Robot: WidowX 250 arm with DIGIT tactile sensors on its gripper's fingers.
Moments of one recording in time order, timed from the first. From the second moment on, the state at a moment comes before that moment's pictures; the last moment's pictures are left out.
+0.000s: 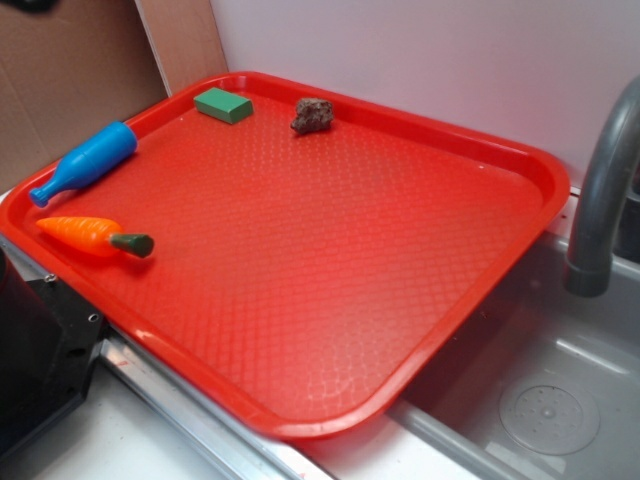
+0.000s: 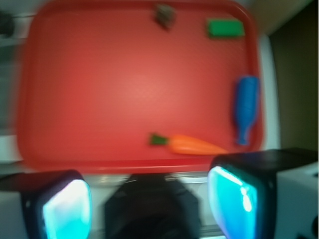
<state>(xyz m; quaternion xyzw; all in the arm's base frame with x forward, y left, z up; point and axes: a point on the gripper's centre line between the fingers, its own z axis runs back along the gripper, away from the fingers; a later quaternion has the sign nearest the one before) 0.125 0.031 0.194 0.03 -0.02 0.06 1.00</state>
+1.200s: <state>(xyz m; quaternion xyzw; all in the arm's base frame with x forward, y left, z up) 0.155 0.162 0.042 0.05 -0.02 0.01 1.00</state>
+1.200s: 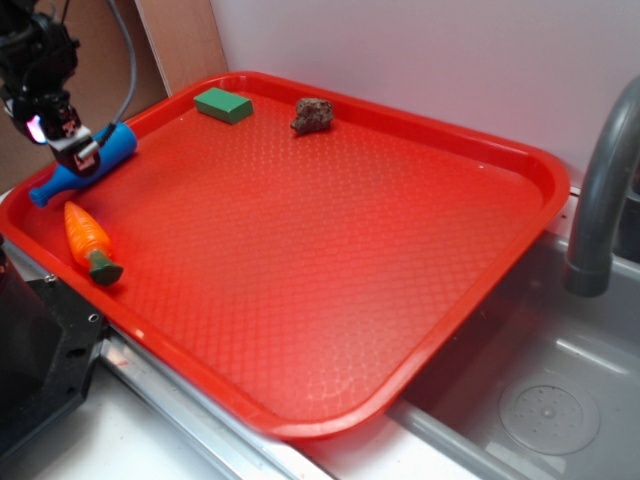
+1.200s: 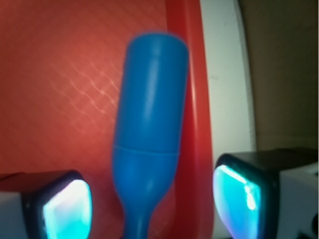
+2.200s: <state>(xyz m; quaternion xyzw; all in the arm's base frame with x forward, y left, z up) 0.198 0.106 0.029 0.06 -0.01 -0.06 1.00</state>
